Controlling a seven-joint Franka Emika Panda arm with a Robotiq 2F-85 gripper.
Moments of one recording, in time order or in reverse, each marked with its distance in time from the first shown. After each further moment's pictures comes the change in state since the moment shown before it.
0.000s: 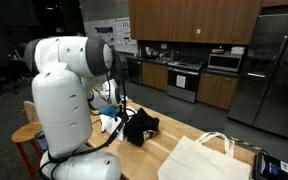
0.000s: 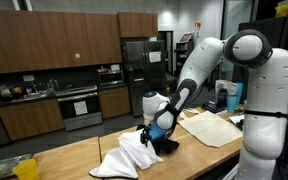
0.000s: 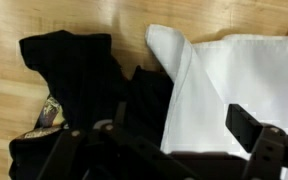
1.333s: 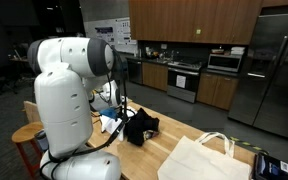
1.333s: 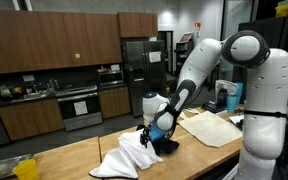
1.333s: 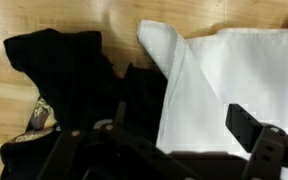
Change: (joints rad) arm 0.004 0.019 -0.008 -0.006 -0.004 0.057 0.025
